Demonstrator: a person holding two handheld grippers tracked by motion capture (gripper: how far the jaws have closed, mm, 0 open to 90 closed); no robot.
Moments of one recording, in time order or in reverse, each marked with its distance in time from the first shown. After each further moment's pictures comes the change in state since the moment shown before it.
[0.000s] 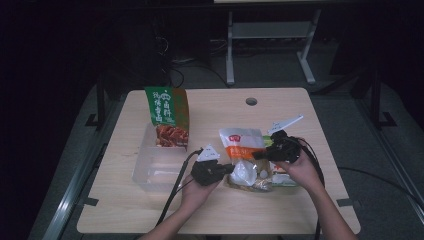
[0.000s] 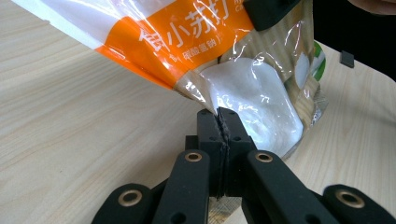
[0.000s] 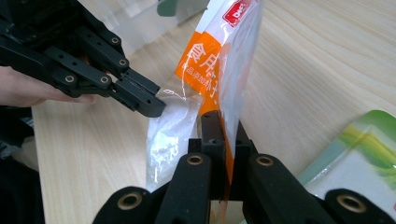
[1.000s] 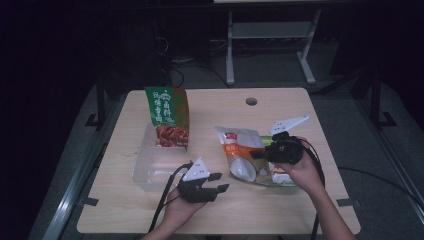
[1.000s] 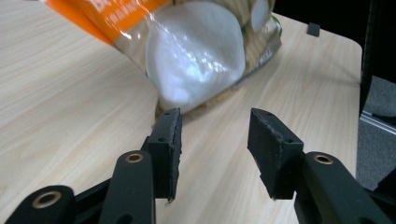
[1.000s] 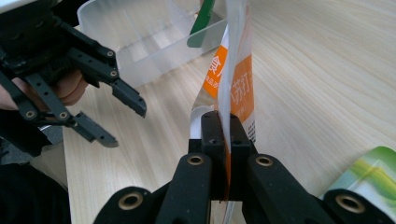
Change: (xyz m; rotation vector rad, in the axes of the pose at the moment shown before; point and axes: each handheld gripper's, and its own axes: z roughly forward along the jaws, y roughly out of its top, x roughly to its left) left arm -0.027 -0.017 -0.049 0.017 -0.010 0.116; right arm 0.025 0.009 -0.018 -0.087 0.015 -0.079
